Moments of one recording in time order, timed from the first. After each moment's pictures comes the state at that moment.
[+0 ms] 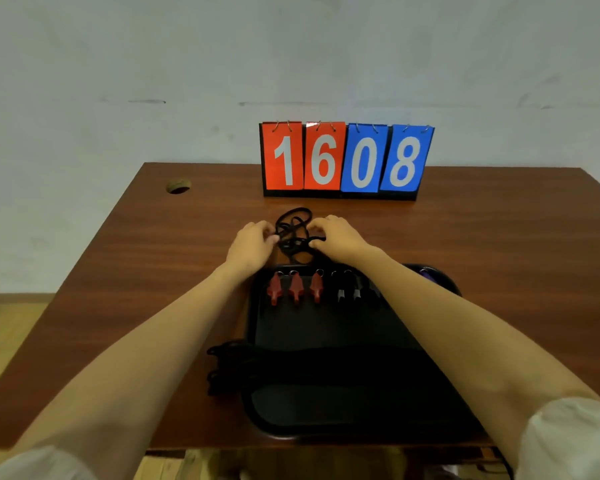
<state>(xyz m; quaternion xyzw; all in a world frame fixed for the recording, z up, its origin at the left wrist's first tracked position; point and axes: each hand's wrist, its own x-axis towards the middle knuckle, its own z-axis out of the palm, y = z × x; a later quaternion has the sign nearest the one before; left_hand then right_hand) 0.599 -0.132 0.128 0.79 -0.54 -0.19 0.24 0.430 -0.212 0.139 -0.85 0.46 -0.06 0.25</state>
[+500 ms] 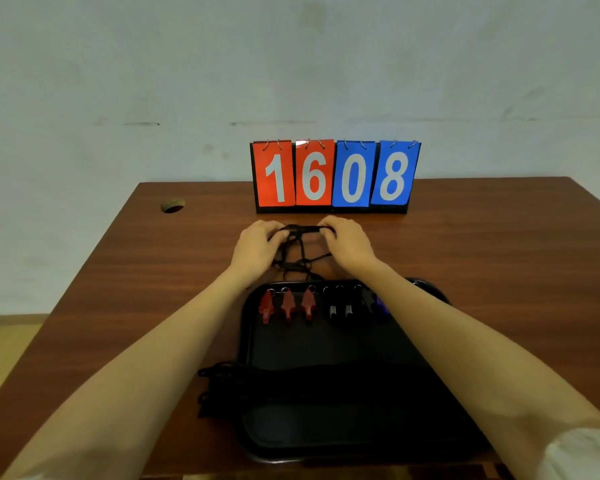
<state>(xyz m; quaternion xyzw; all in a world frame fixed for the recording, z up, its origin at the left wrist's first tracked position) 0.574 -0.142 0.164 0.73 -0.57 -0.16 0.34 0.409 -0.214 0.157 -0.81 0.49 -0.23 0.23</state>
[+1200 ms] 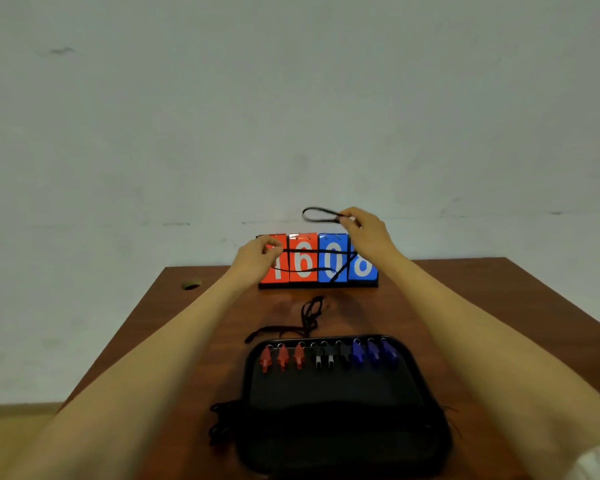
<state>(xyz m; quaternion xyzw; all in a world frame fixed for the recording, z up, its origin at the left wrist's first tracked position) 0.539 -0.072 0.316 0.68 -0.59 -0.16 0.41 0.342 -0.160 0.338 -0.75 0.41 -0.43 0.28</state>
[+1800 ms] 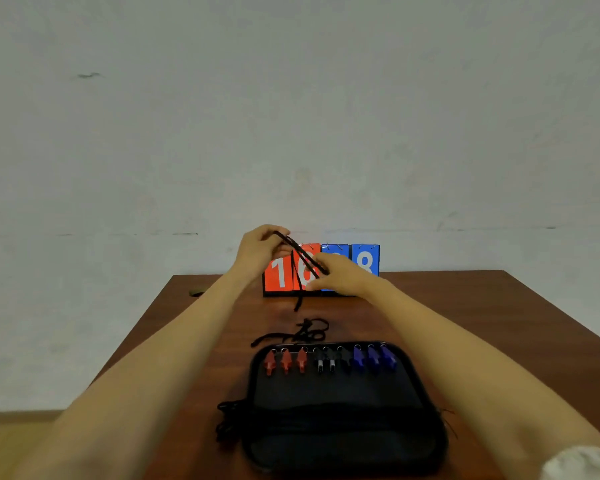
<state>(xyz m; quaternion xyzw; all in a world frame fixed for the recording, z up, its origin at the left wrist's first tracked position) 0.528 -0.054 0.347 0.53 -0.47 -0.32 0.63 0.363 -0.118 0.320 -0.87 0.37 -0.17 0.27</state>
